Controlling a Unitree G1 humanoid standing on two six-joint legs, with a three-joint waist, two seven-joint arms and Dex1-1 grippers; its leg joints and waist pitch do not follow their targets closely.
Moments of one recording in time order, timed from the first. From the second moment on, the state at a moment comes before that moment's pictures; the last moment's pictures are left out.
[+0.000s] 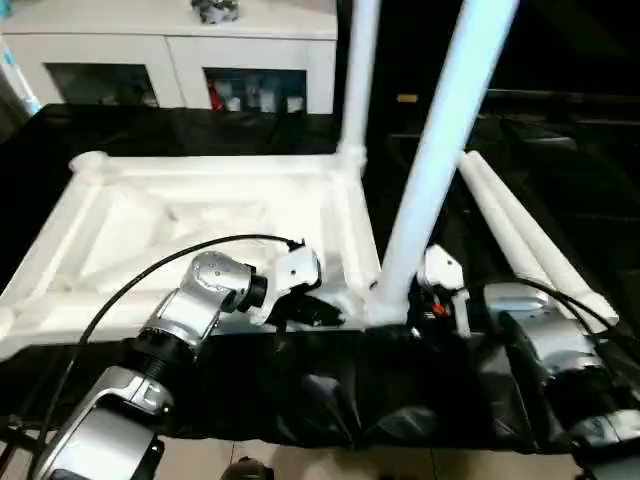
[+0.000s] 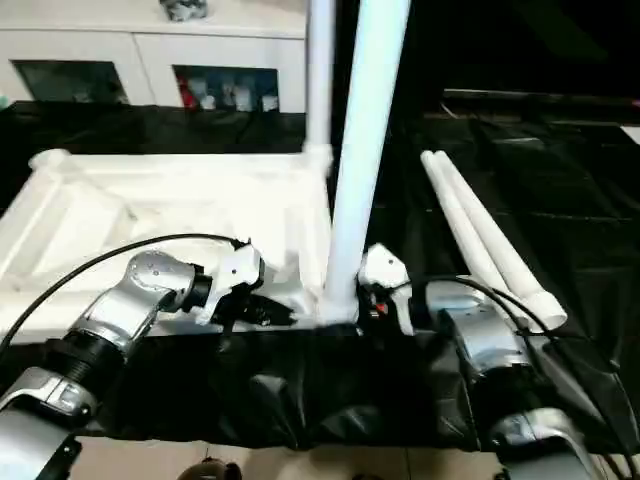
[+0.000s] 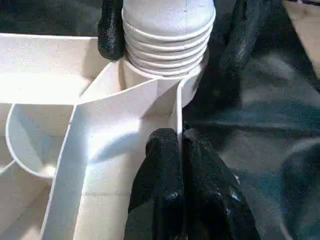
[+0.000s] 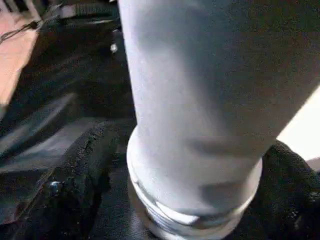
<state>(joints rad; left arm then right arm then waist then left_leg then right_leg) -0.62 0.33 -0.35 0.58 0.00 0.07 -1.32 -0.44 -0.44 0.22 0.48 0.13 0.05 1.30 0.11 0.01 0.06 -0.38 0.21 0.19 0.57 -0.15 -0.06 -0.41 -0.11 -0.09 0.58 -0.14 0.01</state>
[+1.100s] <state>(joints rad) -0.68 0.14 -0.25 0.72 0.09 0.18 -0.82 -0.59 -0.11 0.03 0.79 0.08 0.07 0.50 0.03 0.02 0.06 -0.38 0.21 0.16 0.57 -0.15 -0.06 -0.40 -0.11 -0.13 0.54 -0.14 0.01</state>
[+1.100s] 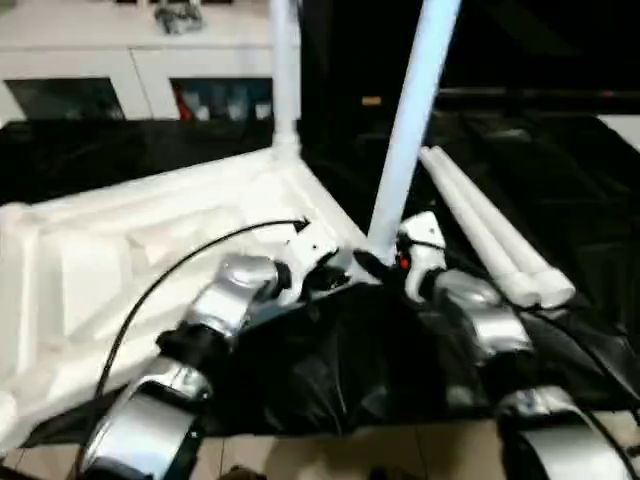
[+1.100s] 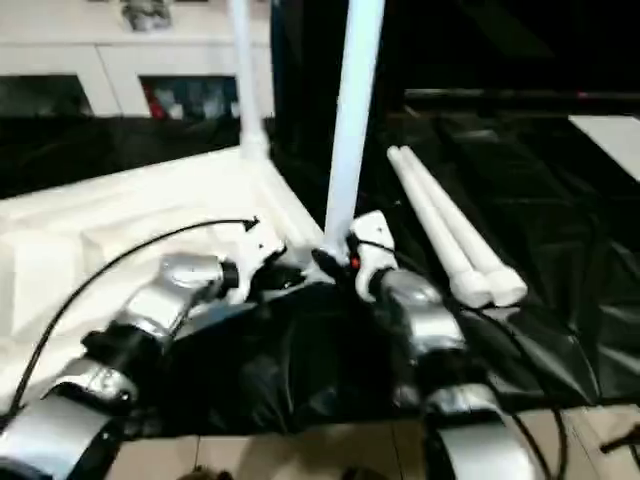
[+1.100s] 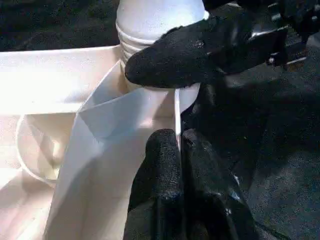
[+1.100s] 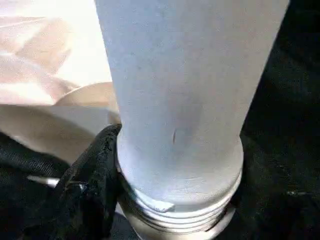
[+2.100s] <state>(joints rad) -0.63 0.30 -0.33 0.64 0.02 0.04 -1.31 -0.46 -0.41 0.20 0.52 0.13 0.05 1.28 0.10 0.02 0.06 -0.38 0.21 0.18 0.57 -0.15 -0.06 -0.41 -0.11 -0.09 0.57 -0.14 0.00</state>
